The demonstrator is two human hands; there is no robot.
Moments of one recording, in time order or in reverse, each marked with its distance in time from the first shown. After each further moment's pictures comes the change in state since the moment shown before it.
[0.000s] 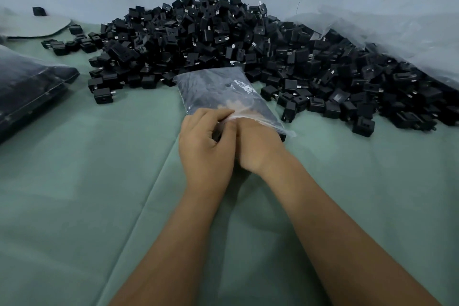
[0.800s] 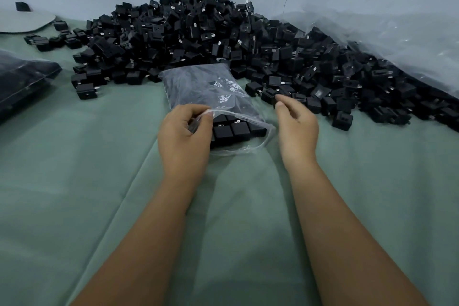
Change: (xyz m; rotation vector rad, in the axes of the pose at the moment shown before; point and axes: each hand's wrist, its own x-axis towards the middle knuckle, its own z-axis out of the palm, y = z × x) left_hand 0.001 -0.012 0.004 -0.114 -0.040 -0.205; right_hand -0.032 0.077 0.005 0.812 0.688 0.565
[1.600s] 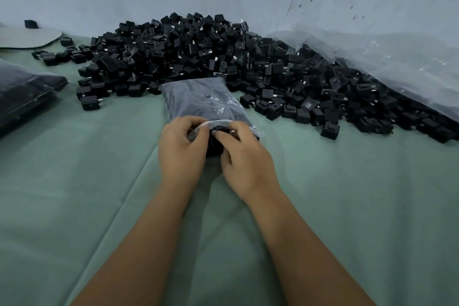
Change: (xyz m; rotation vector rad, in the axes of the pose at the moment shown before) left_hand -0.001 0.003 -0.002 0.049 -0.048 -0.016; right_hand -0.064 -0.018 0.019 -0.570 -0.283 -0.694
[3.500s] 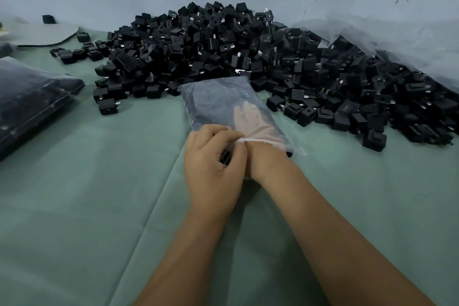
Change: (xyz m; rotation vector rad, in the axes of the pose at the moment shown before) left_hand -0.003 0.014 -0.001 0.126 0.060 0.220; right_hand 0.084 -0.006 0.027 -0.300 -0.832 0.212
